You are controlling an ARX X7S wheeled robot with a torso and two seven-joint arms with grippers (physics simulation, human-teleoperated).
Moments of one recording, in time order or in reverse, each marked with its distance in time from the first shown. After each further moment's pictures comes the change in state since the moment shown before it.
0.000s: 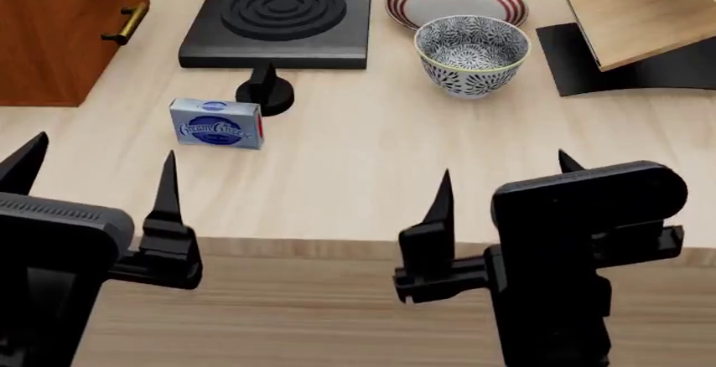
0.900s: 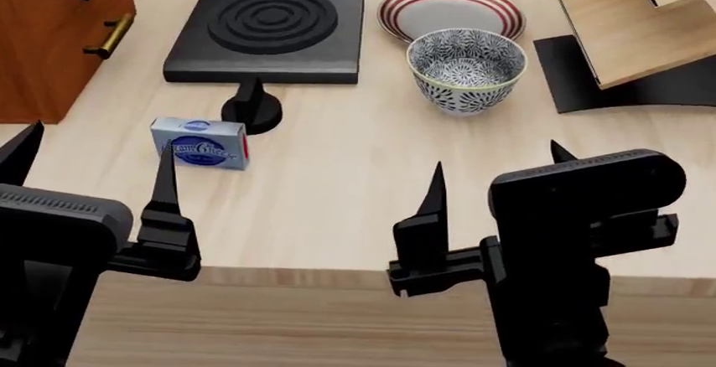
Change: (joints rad) left arm -0.029 -0.028 0.022 0.009 -0.026 -0.011 -0.034; right arm 0.026 0.006 0.001 0.004 0.035 0.009 -0.005
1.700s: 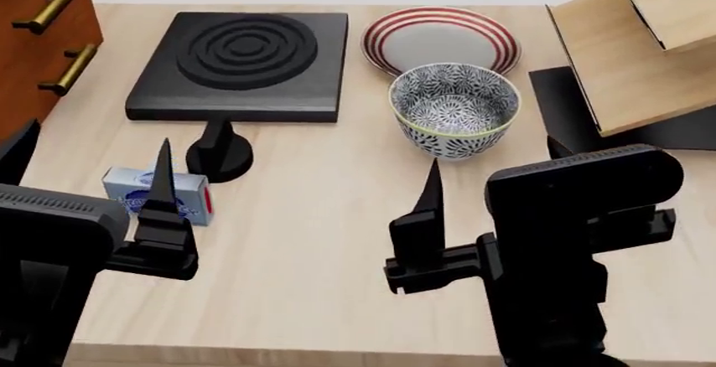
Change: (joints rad) left arm -0.004 -0.020 0.007 0.004 -0.027 0.002 -0.025; right arm 0.011 0.008 -0.009 -0.004 0.017 0.004 0.010
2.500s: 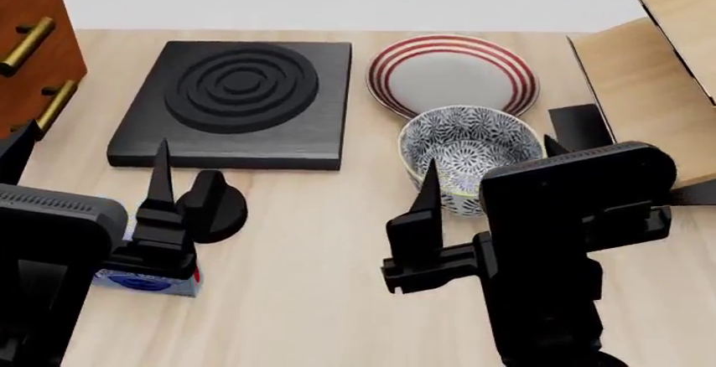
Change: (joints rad) left arm -0.004 -0.016 0.006 0.000 -0.024 0.001 -0.022; right arm 0.010 0.009 -0.017 0.003 0.010 0.009 0.016
